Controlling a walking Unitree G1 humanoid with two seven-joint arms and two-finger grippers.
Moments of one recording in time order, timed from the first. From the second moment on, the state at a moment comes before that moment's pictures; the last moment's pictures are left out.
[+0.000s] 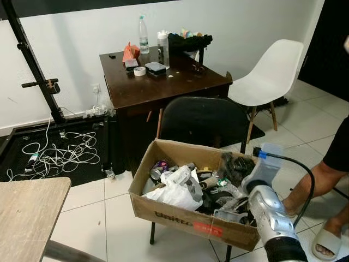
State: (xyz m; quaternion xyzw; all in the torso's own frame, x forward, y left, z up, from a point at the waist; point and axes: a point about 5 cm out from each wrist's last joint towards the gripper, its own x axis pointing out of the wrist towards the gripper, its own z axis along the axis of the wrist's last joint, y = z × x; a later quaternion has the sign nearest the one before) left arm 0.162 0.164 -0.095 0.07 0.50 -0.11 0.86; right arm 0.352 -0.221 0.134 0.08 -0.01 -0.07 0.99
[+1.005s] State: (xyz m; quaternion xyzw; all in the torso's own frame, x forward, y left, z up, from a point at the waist) left arm 0.151 0.189 -0.096 0.09 0.50 -0.10 0.85; right arm 0.361 -0.165 0.151 0.04 -0.07 0.03 1.00
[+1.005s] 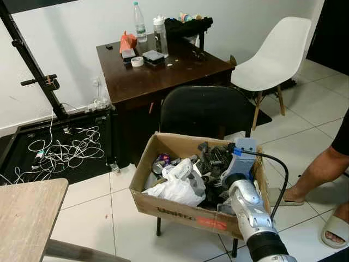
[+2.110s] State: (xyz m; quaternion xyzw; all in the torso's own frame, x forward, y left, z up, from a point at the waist) left arm 0.153 0.189 -0.096 0.09 0.50 -0.10 0.85; right arm 0.353 -0.249 0.175 -0.01 -0.12 -0.11 0.99
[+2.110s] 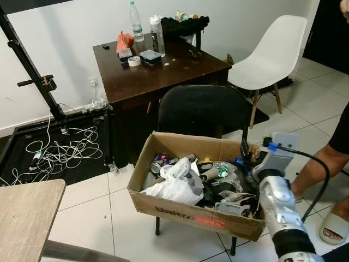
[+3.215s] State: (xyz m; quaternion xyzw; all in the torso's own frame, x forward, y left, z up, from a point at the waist) left arm 0.160 0.184 -0.095 0.09 0.51 -0.08 0.85; right arm 0.082 -0.279 -0.096 0.08 0.50 -0.34 0.79
